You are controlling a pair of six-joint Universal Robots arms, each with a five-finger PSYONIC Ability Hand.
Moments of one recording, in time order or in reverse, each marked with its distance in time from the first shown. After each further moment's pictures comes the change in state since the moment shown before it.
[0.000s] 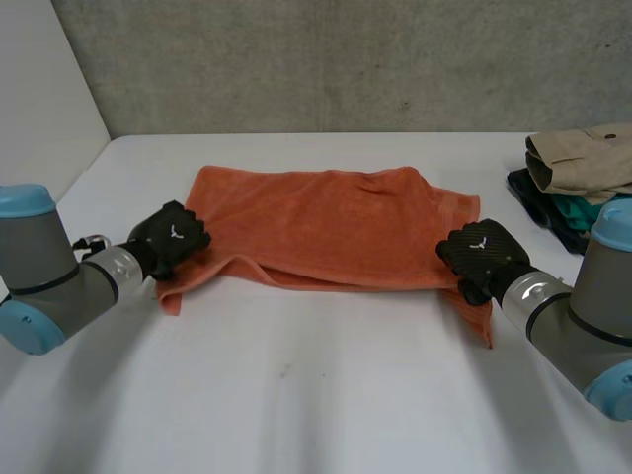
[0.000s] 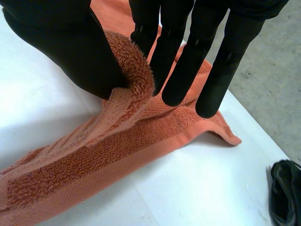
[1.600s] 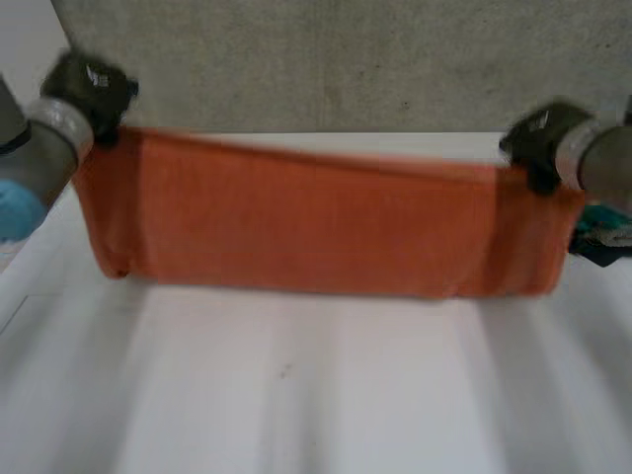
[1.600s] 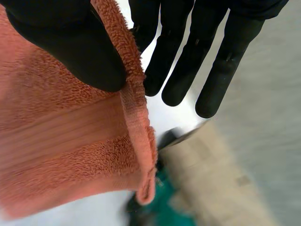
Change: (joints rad) left arm -0.109 0.190 0.469 -0.265 -0.486 -0.360; right arm 0.007 0.157 -0.937 0.765 0.276 -0.194; left_hand 0.505 0.532 0.520 0.537 0.492; right_hand 0.000 0.000 0.000 0.000 0.025
